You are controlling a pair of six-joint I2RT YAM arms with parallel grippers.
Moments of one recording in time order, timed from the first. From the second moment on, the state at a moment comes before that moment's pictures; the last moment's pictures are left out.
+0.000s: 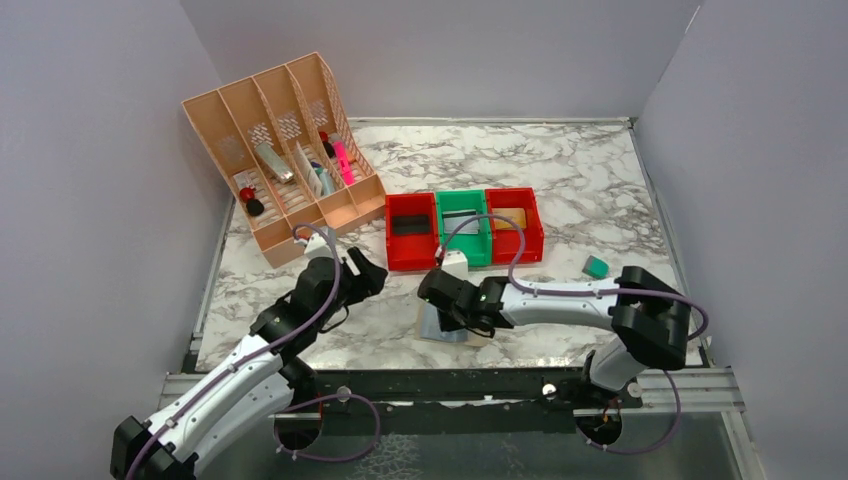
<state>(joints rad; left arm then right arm) -0.64 0.62 0.41 -0.29 -0.22 -0.83 1.18 1.61 0.93 -0.43 0.34 0.86</state>
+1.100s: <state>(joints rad) -0.82 1.15 0.51 0.07 0.25 -0.68 0.98 1.15 0.44 -0.12 0.18 0.97</state>
